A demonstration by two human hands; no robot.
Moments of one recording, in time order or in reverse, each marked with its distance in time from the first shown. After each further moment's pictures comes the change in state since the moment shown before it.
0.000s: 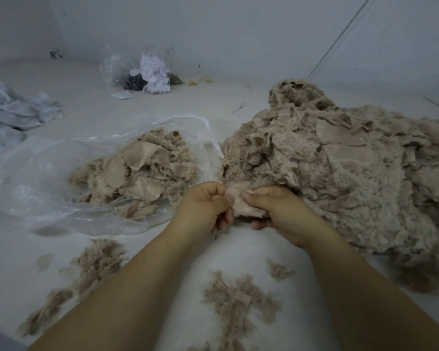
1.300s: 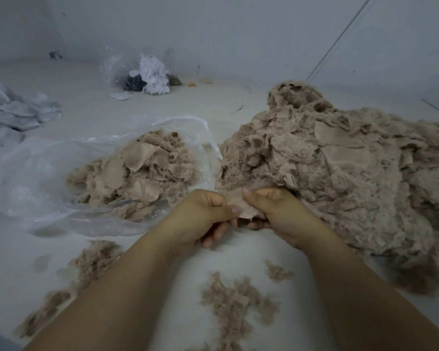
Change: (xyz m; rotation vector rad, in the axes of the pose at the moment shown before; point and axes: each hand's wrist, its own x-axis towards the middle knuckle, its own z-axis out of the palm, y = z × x) left_hand -0.004 0.007 -0.014 0.089 -0.262 -0.113; right_hand -0.002 -0.001 0.004 0.084 0.001 -0.009
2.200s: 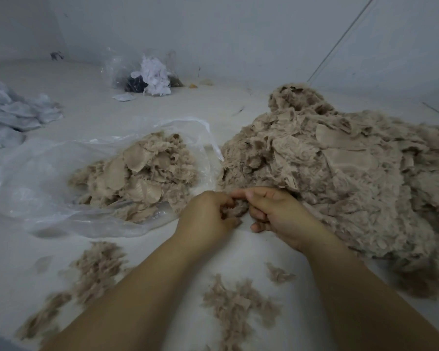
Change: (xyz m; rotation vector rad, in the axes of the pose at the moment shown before) left_hand 0.014 -0.014 0.012 0.850 0.359 0.226; right_hand 0.007 0.005 -0.005 -0.019 -0.022 0.008
